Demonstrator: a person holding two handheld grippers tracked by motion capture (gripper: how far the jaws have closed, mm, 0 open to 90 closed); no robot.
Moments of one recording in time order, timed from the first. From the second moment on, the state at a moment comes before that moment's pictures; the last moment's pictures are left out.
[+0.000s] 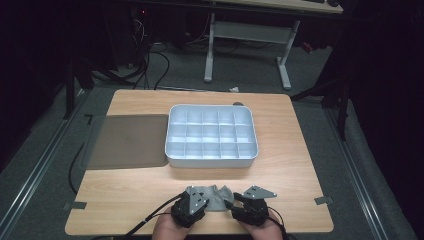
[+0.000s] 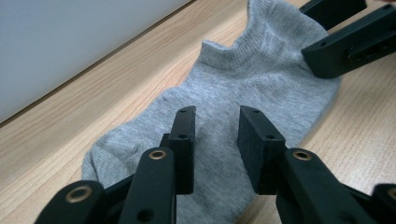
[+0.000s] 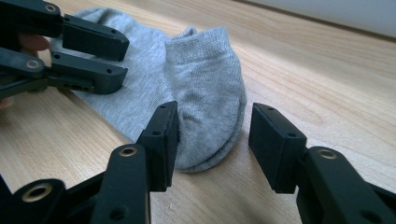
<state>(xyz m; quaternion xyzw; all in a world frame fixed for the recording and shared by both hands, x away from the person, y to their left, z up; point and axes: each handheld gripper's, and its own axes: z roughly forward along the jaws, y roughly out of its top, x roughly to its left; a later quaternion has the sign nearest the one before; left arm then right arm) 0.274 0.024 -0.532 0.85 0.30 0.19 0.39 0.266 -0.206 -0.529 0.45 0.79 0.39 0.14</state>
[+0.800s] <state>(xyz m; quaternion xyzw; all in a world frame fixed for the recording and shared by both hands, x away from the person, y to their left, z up) 0.273 0.025 -0.532 0.85 0.30 0.19 0.39 0.265 -0.199 -0.531 0.45 0.79 0.38 0.15</state>
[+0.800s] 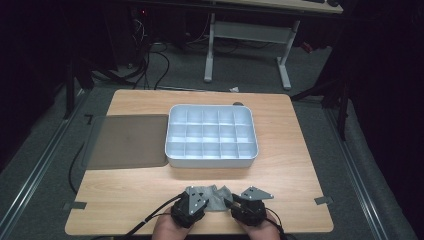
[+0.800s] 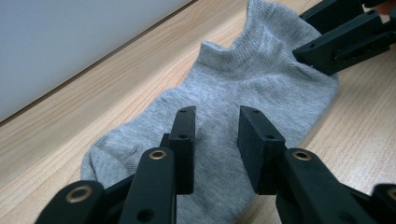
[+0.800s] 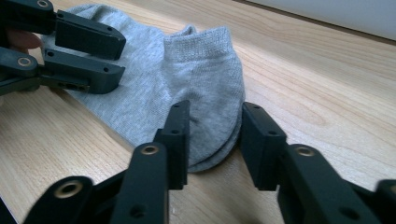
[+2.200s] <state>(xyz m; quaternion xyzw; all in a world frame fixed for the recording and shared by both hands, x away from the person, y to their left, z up) 0.300 -0.022 -0.527 0.86 0.30 0.20 0.35 0.275 -0.223 -0.509 0.46 0.75 0.45 0.15</state>
